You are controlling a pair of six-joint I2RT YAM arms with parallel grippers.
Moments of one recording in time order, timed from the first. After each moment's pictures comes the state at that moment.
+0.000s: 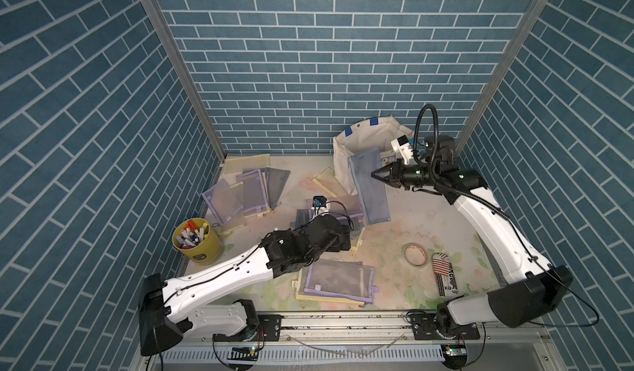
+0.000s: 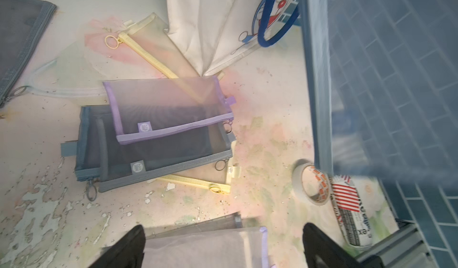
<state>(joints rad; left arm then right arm) -1.08 1.20 1.04 -0.62 -0.41 -0.84 0.37 1.50 1.65 -0.70 -0.71 0.63</state>
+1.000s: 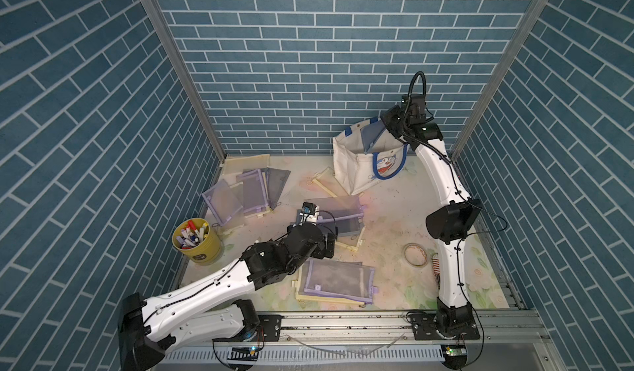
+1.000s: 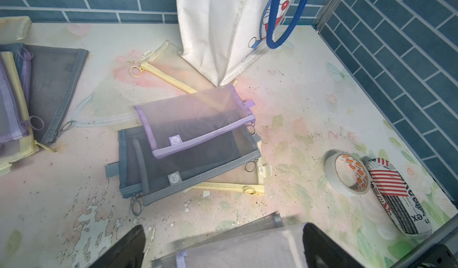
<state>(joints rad) -1.02 0.99 0.84 -0.53 -0.42 -0.61 0.33 2.29 2.60 -0.70 0.00 1.05</state>
